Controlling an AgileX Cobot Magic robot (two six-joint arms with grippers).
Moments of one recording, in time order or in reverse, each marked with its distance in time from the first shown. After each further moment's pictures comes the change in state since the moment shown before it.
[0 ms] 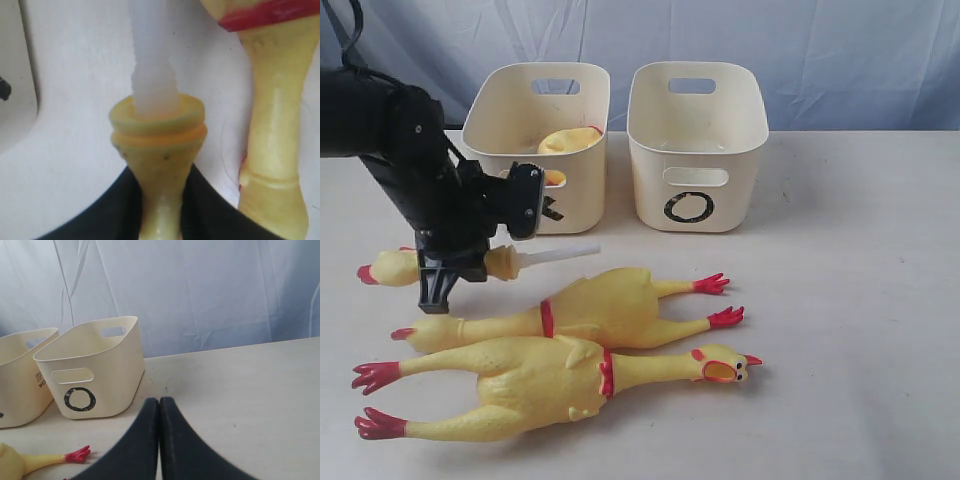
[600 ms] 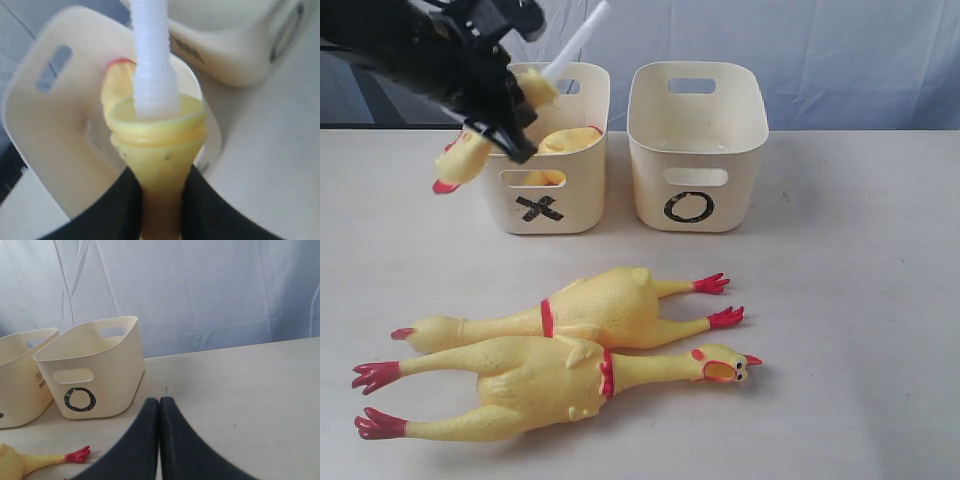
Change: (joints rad) left arm 0.000 -0.138 -0.184 -0.182 -0.249 -0.447; right arm 0.000 0.000 0.000 0.000 -0.001 0.000
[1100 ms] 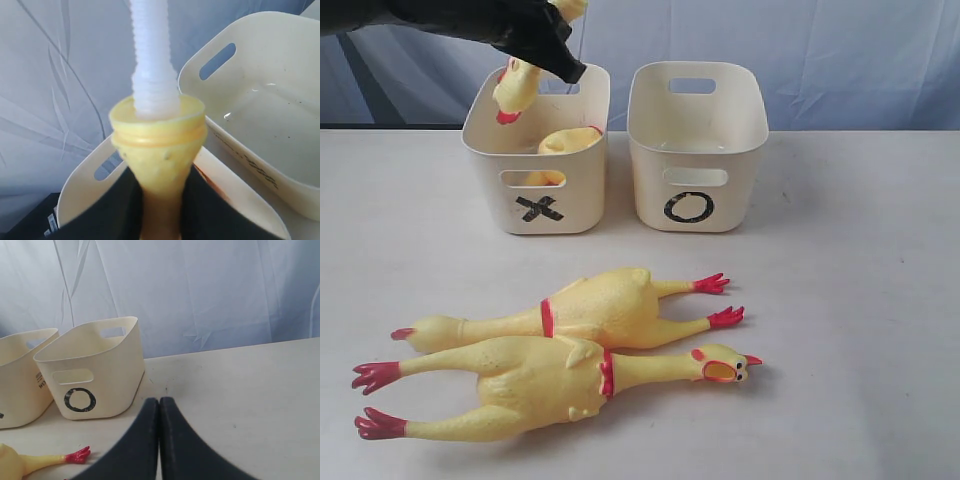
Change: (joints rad) left arm 0.006 0.191 -0.222 -0.066 -0.241 -0.040; right arm 0.000 0.000 0.000 0.000 -0.002 0.000
